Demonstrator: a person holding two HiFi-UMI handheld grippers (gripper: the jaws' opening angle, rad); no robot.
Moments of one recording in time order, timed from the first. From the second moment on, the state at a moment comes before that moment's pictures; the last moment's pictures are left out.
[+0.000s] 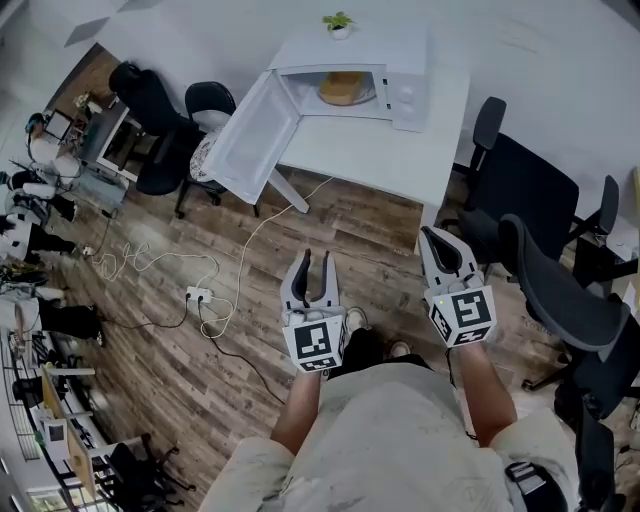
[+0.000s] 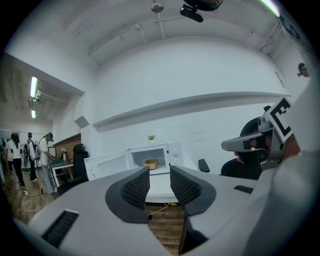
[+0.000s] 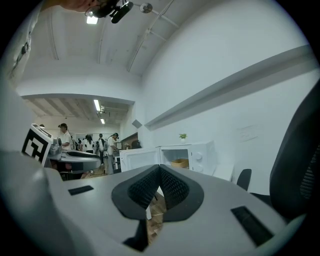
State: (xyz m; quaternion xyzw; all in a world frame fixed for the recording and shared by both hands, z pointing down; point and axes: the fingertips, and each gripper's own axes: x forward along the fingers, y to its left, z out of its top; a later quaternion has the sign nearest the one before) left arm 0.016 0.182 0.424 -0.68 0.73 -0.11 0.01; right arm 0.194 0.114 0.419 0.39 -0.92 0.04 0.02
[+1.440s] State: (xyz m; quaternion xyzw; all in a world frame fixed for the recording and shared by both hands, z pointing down) left arm -0.135 0.065 0.434 -0.71 0.70 -0.07 0.00; right arm 0.052 0.024 0.406 0.45 -0.89 0.01 0.07
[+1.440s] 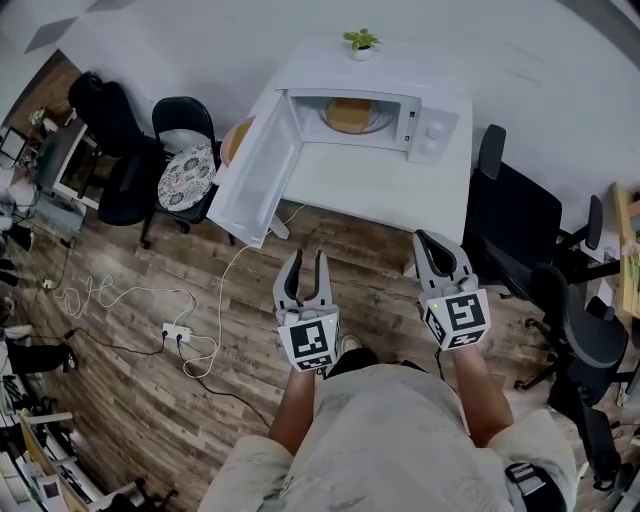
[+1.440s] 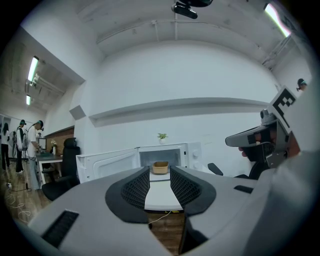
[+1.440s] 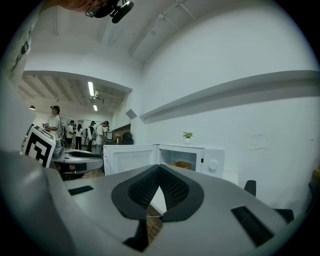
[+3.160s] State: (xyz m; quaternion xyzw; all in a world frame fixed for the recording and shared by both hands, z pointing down) left arm -0.169 -0.072 0.432 -0.75 0.66 -0.08 0.01; right arm 0.029 -0.105 0.404 0.50 -0.86 0.03 0.06
